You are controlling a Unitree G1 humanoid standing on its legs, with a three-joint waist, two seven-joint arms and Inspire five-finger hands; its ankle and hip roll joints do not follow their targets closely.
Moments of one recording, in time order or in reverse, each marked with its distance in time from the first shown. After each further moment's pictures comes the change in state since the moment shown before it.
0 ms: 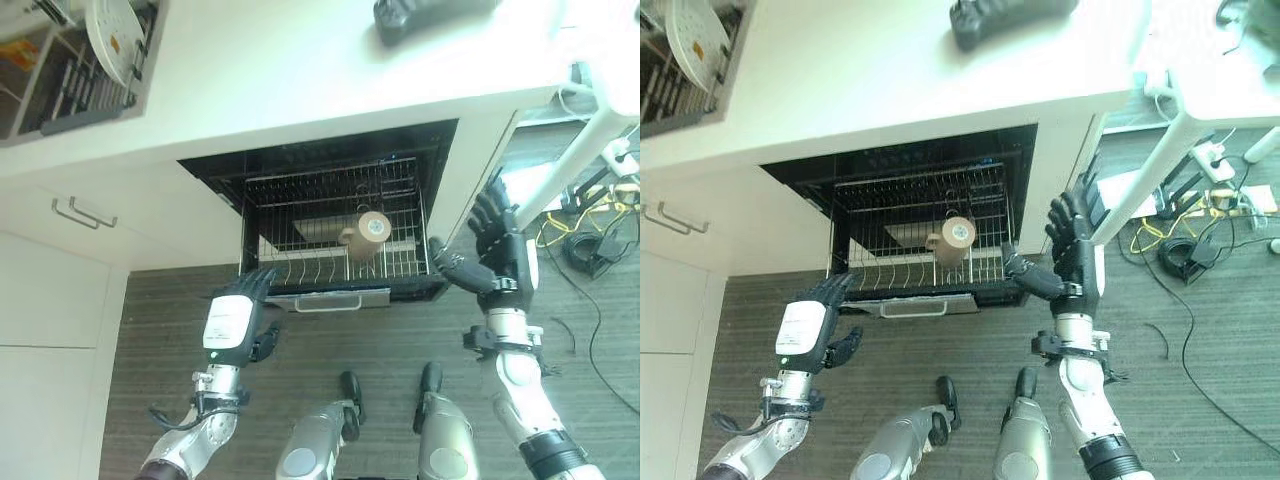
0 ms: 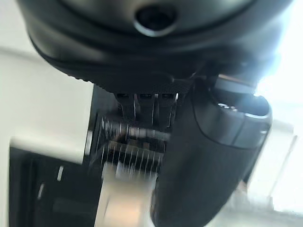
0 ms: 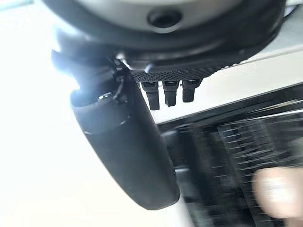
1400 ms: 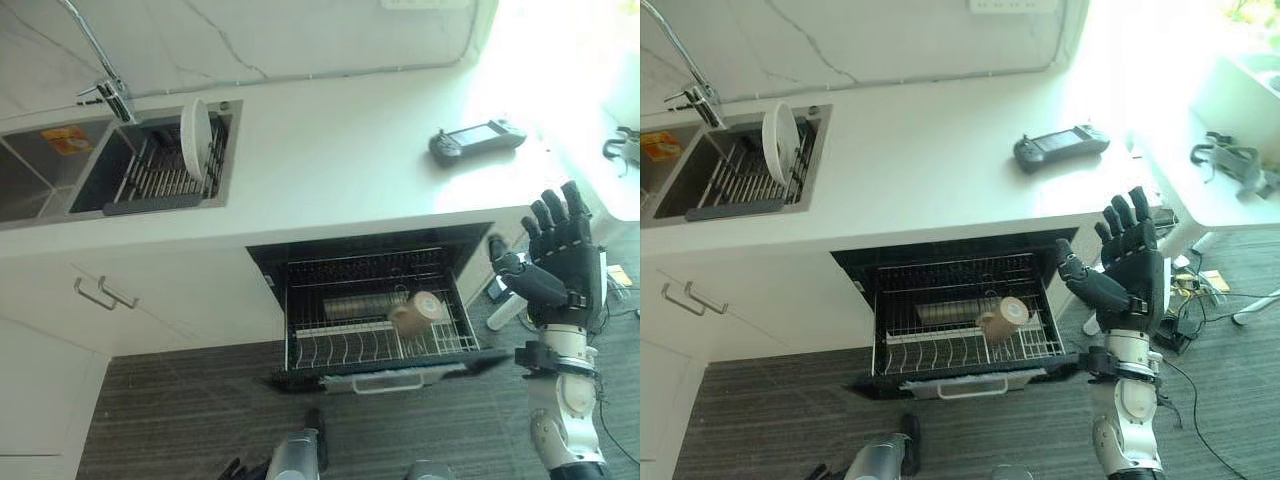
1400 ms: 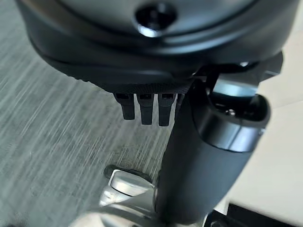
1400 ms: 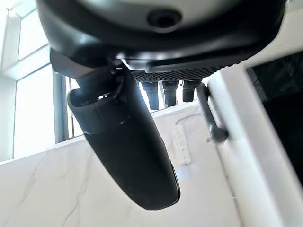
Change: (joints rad) left arm 0.040 -0.352 0.290 0.708 -1.157 0.233 -0.780; right arm 0.116 0.032 -0.232 -0.162 0.175 0.053 0.152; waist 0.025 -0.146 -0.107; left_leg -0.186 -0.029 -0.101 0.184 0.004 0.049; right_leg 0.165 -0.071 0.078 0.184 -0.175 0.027
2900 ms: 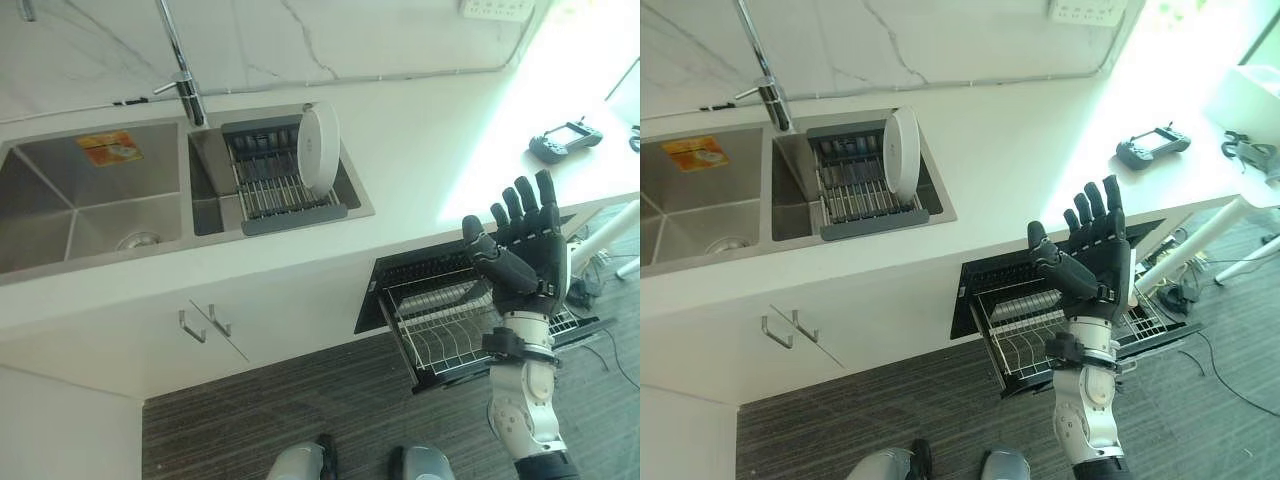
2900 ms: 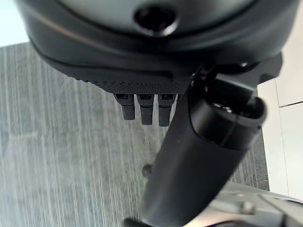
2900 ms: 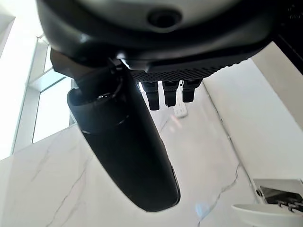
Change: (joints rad) left arm -0.004 0.024 -0.078 0.077 0.134 0.170 -0.056; right arm -0.073 0.043 0.099 -0.014 0.020 0.024 -0.063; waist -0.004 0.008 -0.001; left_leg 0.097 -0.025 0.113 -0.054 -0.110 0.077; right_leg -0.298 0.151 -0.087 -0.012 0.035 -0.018
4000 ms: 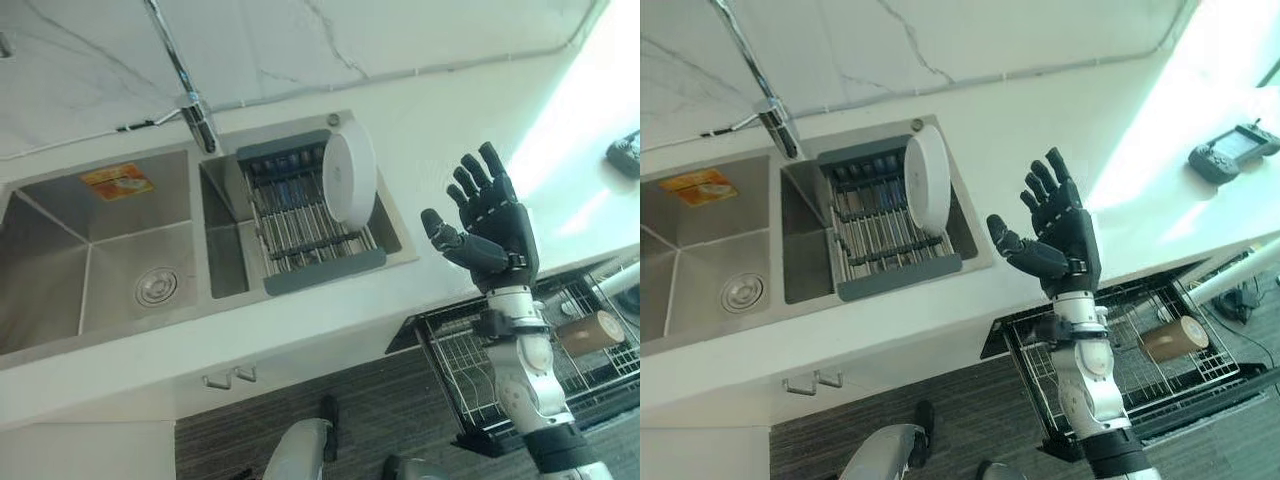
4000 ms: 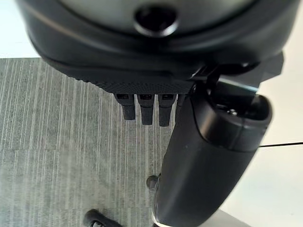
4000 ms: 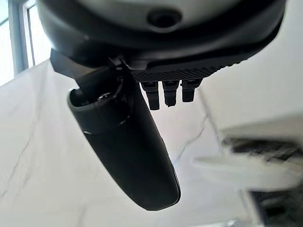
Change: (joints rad) left arm -0.022 -0.011 0.064 -0.007 -0.017 -0.024 0.043; right arm -0.200 -0.075 0.083 0.008 -0.005 0.139 0.111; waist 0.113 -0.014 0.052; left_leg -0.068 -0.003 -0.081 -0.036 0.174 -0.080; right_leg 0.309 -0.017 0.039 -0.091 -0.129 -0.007
